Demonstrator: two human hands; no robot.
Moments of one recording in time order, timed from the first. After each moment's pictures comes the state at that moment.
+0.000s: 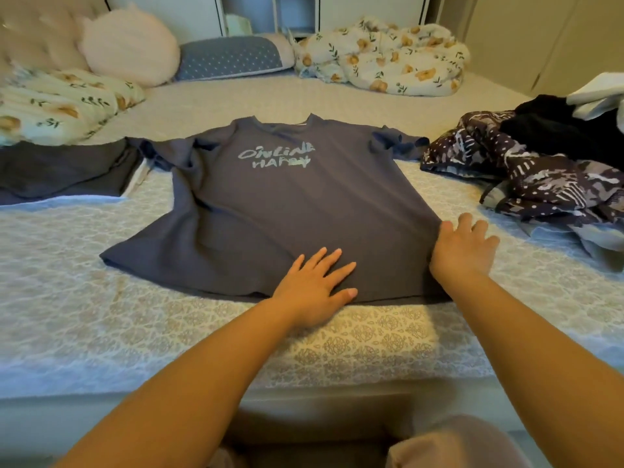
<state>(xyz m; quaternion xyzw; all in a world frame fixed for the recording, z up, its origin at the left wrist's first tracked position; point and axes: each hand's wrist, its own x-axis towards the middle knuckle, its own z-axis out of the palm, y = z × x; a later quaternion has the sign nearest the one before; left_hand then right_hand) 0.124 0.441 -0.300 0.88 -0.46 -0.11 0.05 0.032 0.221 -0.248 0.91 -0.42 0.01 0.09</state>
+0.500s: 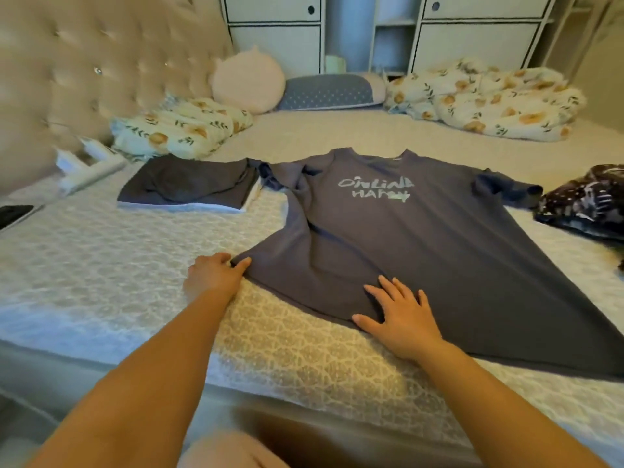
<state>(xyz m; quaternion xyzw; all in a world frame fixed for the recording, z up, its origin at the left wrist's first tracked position) 0.250 0.704 -0.280 0.97 0.12 0.04 0.22 0.111 0.415 -0.292 0.99 -0.05 -0.06 -0.14</state>
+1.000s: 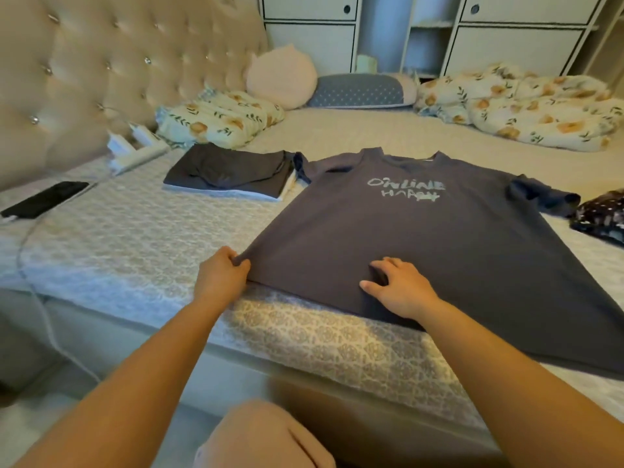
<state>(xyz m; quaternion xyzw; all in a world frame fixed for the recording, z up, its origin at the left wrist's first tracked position) 0.202 0.763 -0.267 0.92 0.08 0.08 0.37 0.149 0.462 -0.256 0.98 -0.06 -0.08 -0.17</state>
